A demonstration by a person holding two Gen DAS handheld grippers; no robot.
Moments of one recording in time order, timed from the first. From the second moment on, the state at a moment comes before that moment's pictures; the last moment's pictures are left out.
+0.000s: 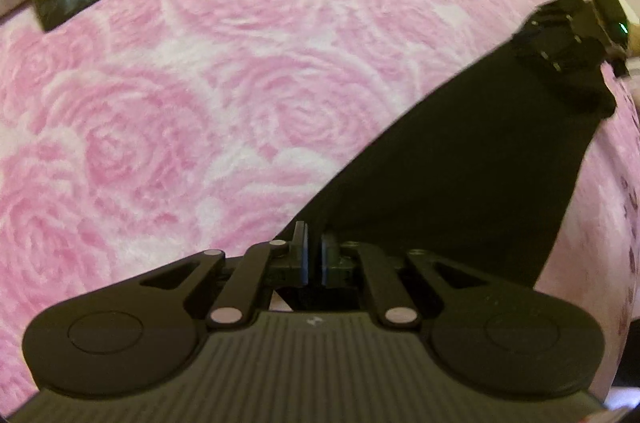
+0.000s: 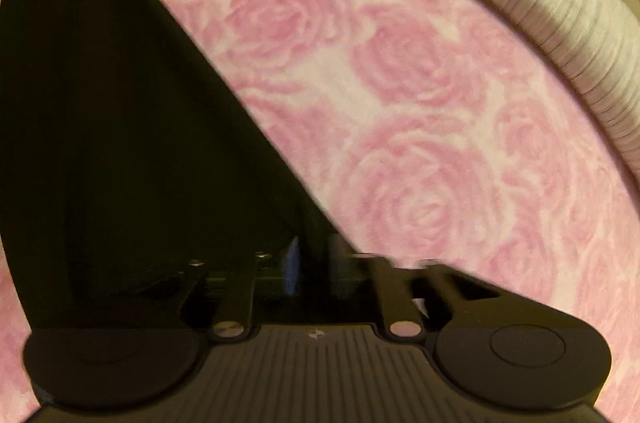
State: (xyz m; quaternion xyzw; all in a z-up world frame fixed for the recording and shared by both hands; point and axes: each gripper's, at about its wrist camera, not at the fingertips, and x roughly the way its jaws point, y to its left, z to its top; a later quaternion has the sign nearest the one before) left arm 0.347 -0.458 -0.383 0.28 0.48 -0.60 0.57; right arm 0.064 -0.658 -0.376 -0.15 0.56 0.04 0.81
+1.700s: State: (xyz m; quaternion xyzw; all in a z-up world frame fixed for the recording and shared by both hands) left arm 0.326 -0.253 -0.401 -0.22 0.64 -0.43 0.61; right arm 0.088 -0.284 -0.369 -0.33 0.36 0.14 0.86
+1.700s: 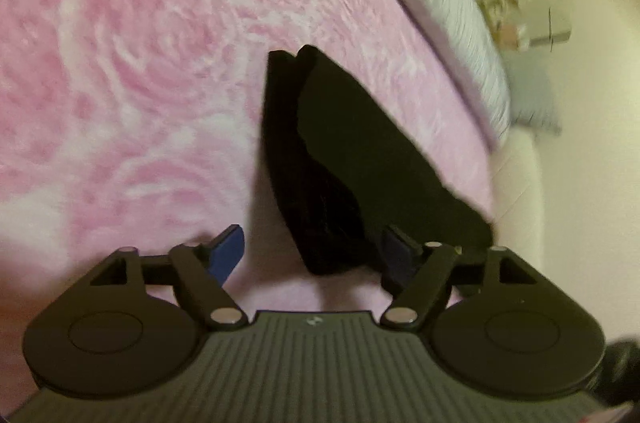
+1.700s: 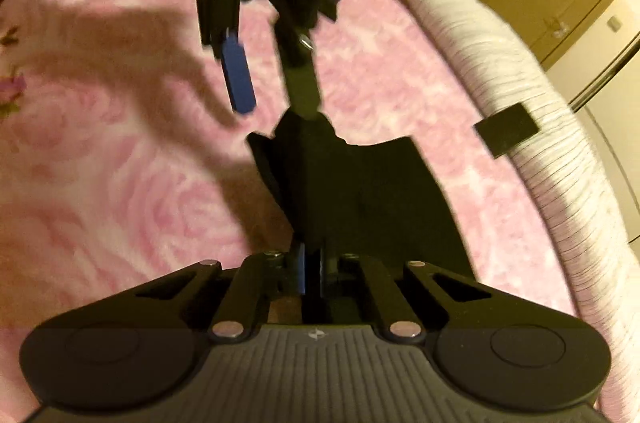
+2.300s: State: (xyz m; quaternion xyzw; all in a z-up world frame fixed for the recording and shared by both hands) left arm 0.341 -0.305 -0.386 -0.24 0.62 -0.42 0.62; right arm 0.046 -0.322 -0.341 -0.16 0.41 0.02 0.90
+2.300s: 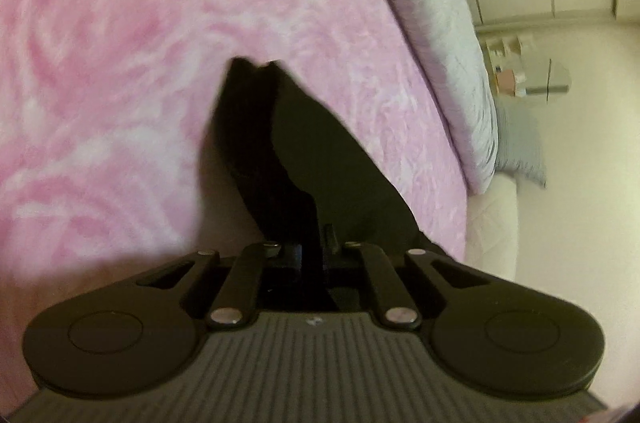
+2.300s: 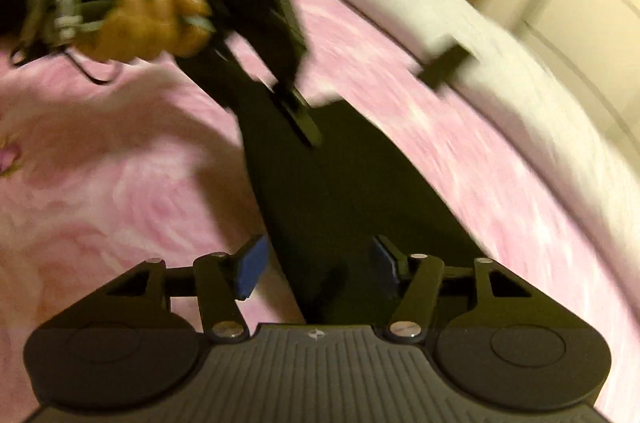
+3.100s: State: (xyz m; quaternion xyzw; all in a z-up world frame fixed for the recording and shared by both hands) left arm 0.124 -0.553 -0.271 0.03 0.51 -0.58 0.64; right arm -0.195 -0.545 -0.292 0.11 0.43 -0.29 0.85
